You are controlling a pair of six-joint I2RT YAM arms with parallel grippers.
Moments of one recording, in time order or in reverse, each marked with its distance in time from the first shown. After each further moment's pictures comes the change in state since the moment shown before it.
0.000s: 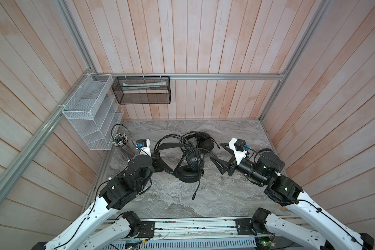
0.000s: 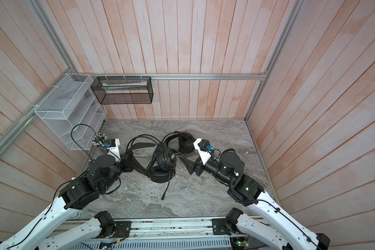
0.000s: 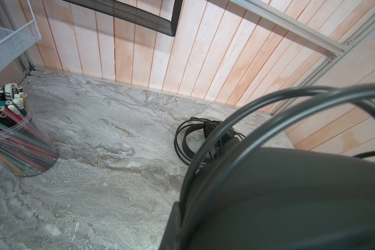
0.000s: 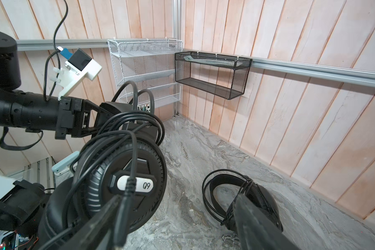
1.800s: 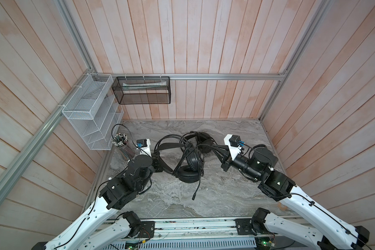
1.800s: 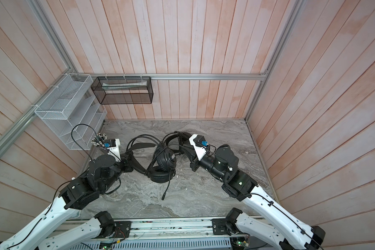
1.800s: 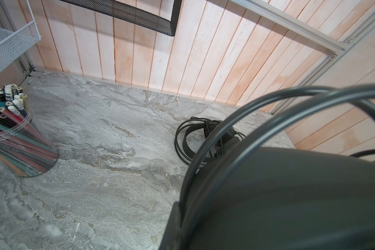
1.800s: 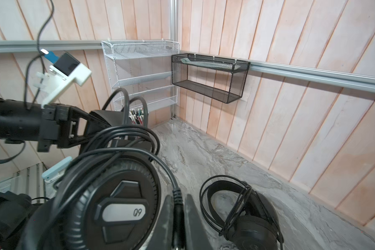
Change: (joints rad) left arm 0.000 0.001 0.000 0.000 0.001 0.003; right arm 0.001 0.112 0.027 0.070 0.062 0.002
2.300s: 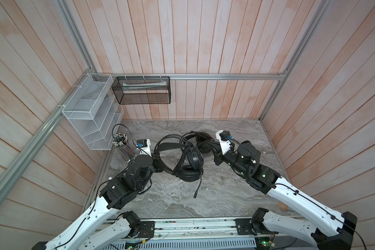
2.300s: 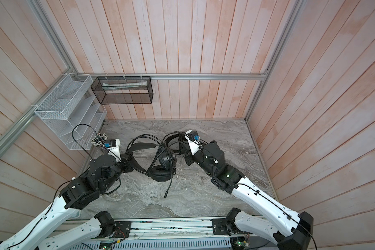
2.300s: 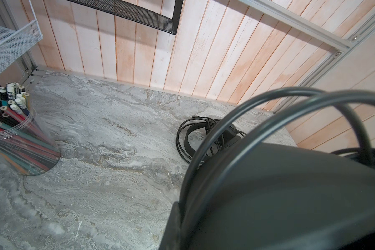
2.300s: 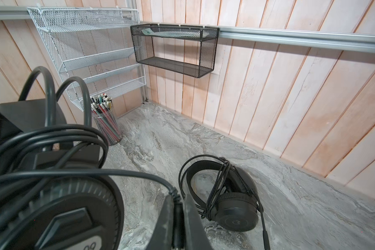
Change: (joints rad) left arm 0.000 0.001 0.000 -0.007 0.004 -0.001; right arm 0.002 0.135 0.000 0.045 0.167 0.043
